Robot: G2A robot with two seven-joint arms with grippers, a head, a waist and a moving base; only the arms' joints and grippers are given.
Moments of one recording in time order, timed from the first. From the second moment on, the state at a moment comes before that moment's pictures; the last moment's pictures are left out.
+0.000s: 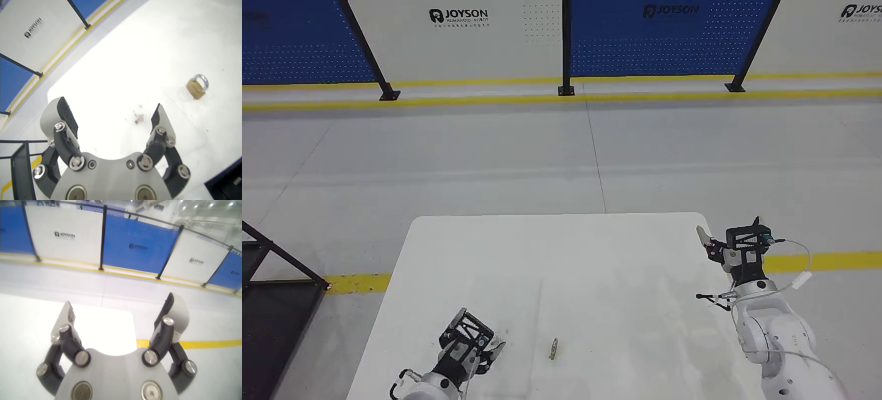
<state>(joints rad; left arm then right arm) 2.25 -1.15 -1.44 -2.13 1.75 -0.10 -0.32 -1.73 -1.15 1.60 -1.80 -1.33 0.00 0.00</state>
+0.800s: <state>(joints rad) 1.99 -1.21 -1.20 -1.90 1.77 0.15 -0.60 -1.73 -1.15 1.60 -1.80 -1.33 0.00 0.00</state>
